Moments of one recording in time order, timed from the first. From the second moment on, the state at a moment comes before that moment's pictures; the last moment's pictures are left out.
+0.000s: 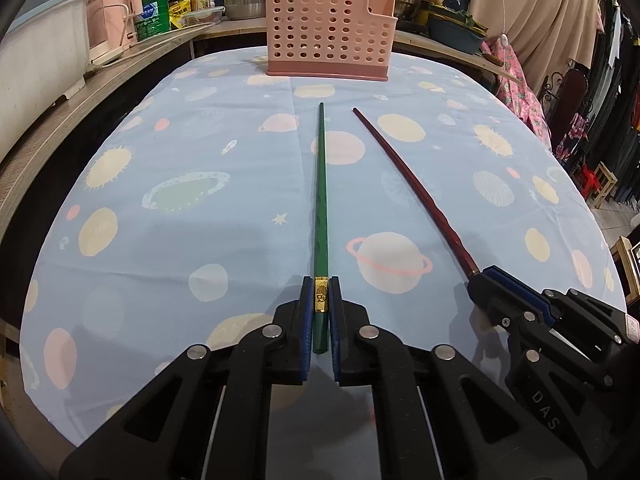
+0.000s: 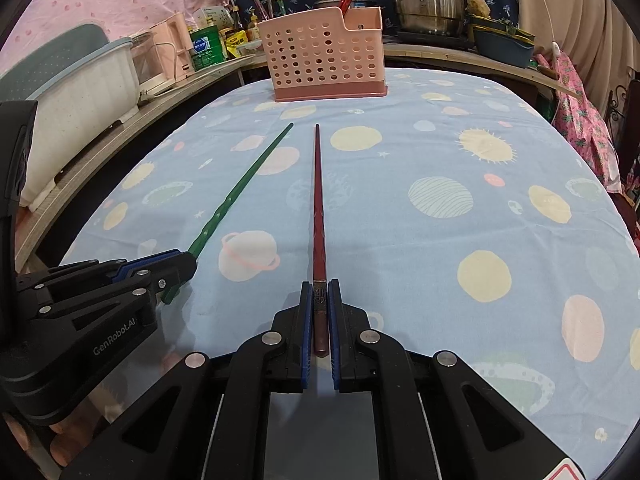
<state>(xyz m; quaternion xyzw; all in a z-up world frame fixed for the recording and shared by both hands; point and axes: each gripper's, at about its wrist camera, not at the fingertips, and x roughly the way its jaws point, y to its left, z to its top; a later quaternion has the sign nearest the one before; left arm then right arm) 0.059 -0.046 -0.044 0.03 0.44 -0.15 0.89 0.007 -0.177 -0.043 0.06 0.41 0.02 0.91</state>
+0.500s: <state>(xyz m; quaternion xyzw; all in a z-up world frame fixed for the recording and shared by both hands) 0.064 -0.032 -0.033 0.00 0.45 -0.15 0.88 0.008 -0.184 -0.029 0.08 0.40 0.02 0.92</state>
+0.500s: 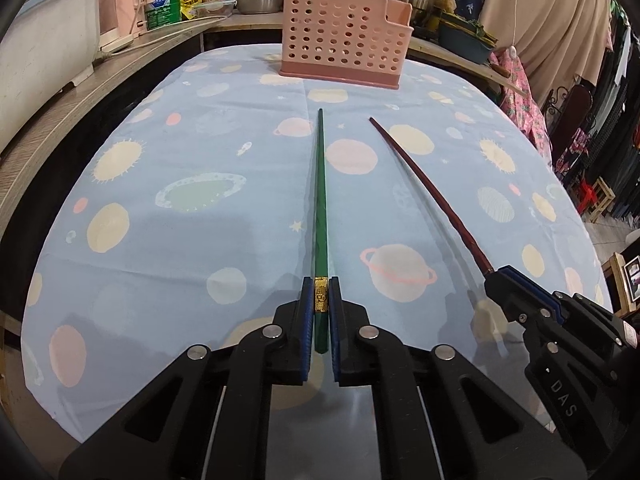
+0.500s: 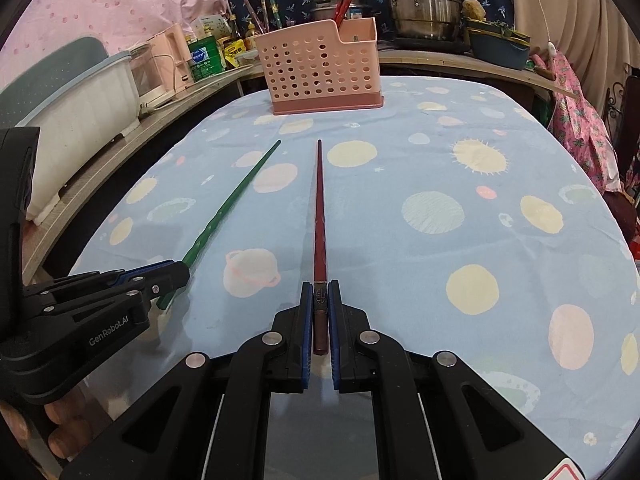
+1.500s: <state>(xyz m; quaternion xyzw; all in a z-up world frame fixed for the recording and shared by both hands) 0.131 -0.009 0.093 -0.07 0.34 -0.15 0.92 0.068 -0.227 0.108 0.12 0.24 0.02 0.96</state>
